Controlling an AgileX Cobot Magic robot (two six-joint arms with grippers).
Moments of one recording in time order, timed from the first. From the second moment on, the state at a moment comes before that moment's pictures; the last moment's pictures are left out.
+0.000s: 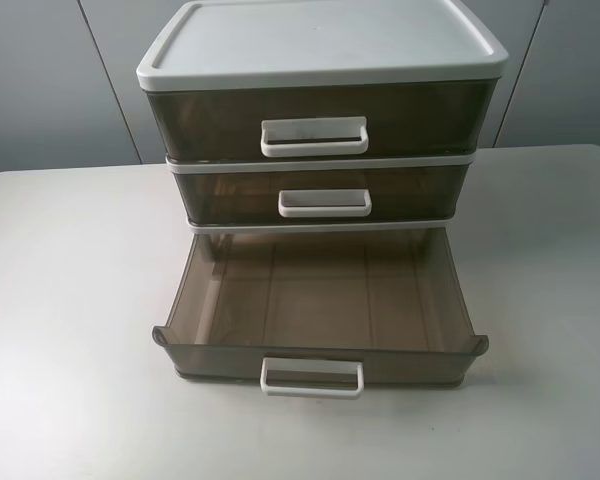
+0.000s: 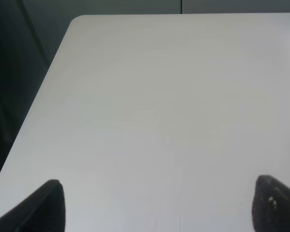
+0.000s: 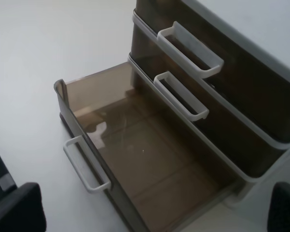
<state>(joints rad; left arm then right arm) 0.07 0.00 -0.51 0.10 1.09 -0.04 0.91 0.35 -0.91 -0.06 1.17 -0.07</state>
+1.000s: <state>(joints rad) 0.07 0.00 -0.51 0.10 1.09 -0.04 0.91 0.00 -0.51 -0.04 1.11 0.08</state>
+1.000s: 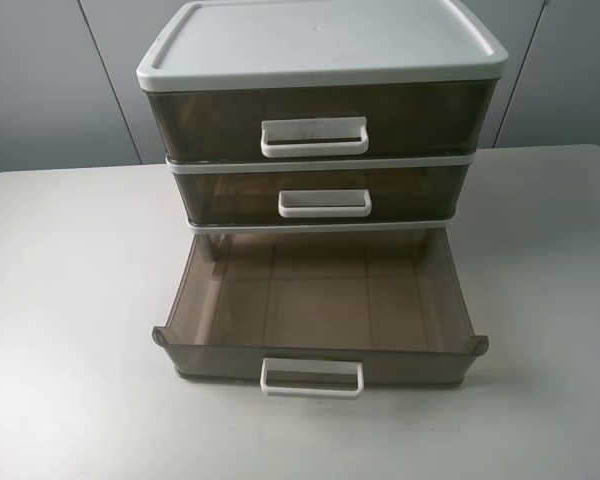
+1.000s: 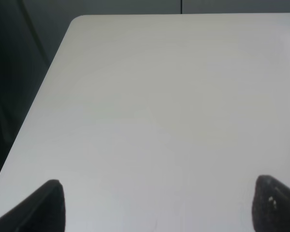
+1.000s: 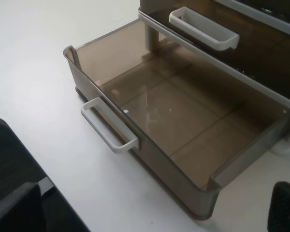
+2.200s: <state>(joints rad) 0.07 0.00 -0.51 0.10 1.09 -0.04 0.07 0.00 -0.51 -0.03 1.10 0.08</state>
